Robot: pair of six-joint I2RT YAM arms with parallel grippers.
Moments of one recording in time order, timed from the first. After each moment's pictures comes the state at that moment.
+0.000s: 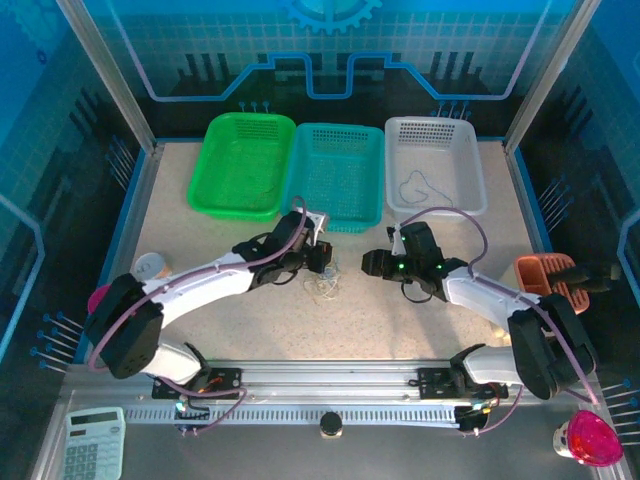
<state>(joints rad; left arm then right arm) -0.73 1.44 0.90 -0.16 0.06 -0.50 0.44 1.31 0.58 -0.08 -0.32 0.61</state>
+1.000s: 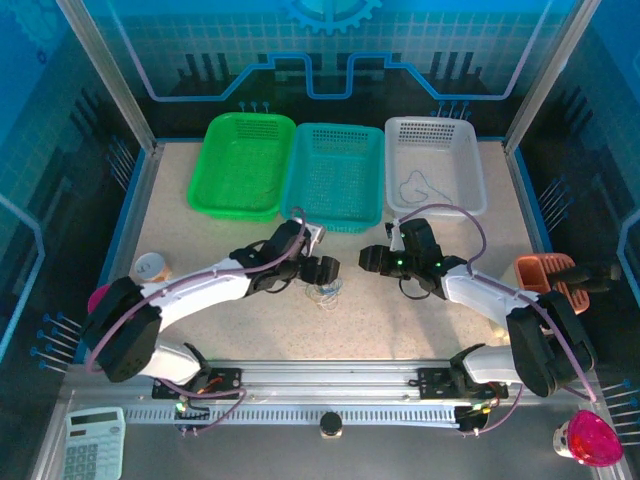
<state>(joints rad) -0.73 1.46 0.86 -0.24 0.06 -0.45 0.44 1.32 0.60 -0.05 -0.35 0.62</state>
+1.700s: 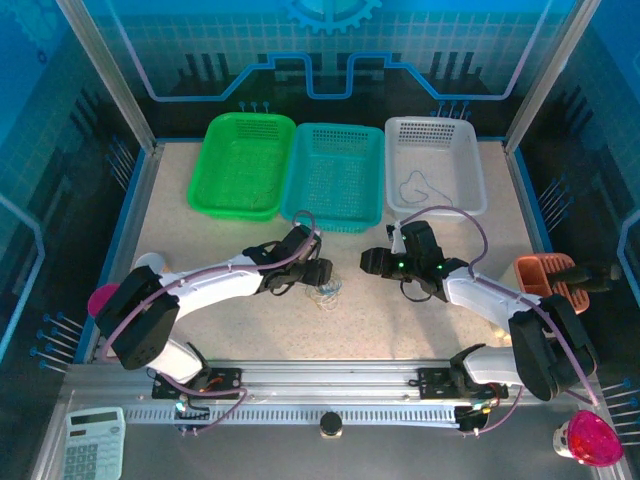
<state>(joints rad) -0.75 1.52 0.88 -0.32 -0.12 -0.53 0.44 1.30 0.58 -0.06 -0.34 0.62</state>
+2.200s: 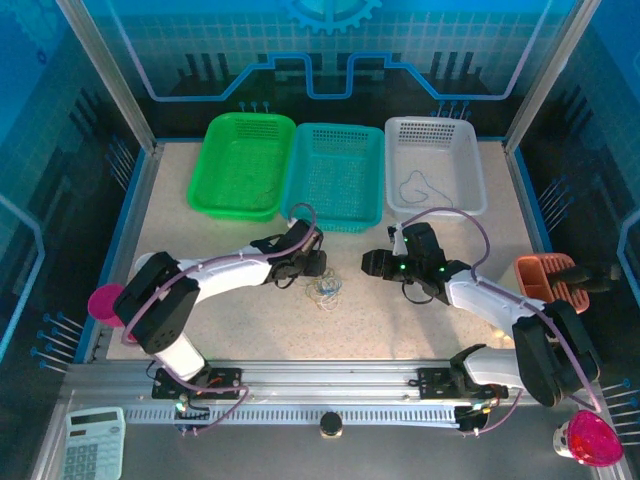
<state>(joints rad) -0.70 1.65 0.93 -0.29 -0.13 -0.62 0.44 1.26 0.57 -0.07 -0.34 0.61</state>
